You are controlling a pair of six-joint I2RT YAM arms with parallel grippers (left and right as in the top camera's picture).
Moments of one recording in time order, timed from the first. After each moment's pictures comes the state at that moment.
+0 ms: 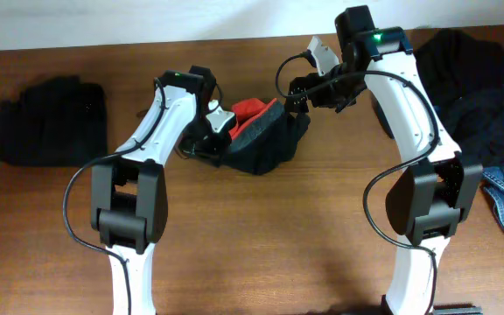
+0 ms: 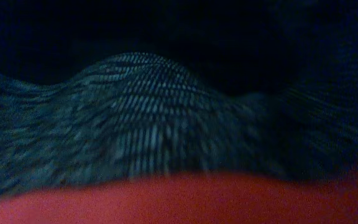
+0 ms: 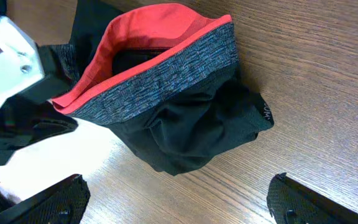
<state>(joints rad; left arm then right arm) -0.29 2.25 1.87 -1.31 0.28 0.18 0.14 2.15 2.08 -1.26 -0.46 -0.09</state>
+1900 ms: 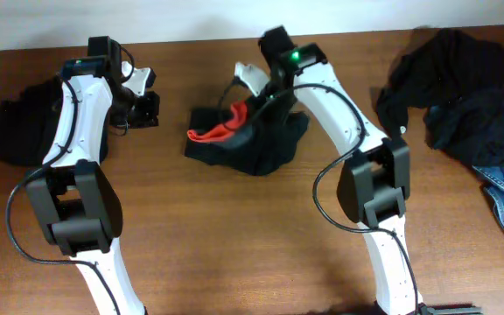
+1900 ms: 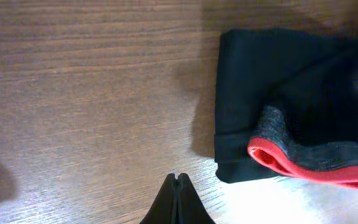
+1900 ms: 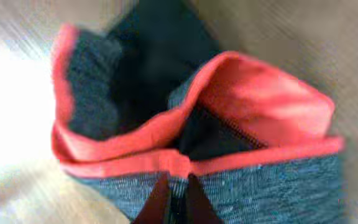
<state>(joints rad) 0.05 2.20 1.96 -1.16 0.29 0.11 0.38 2.41 2.32 -1.20 -0.43 -0.33</state>
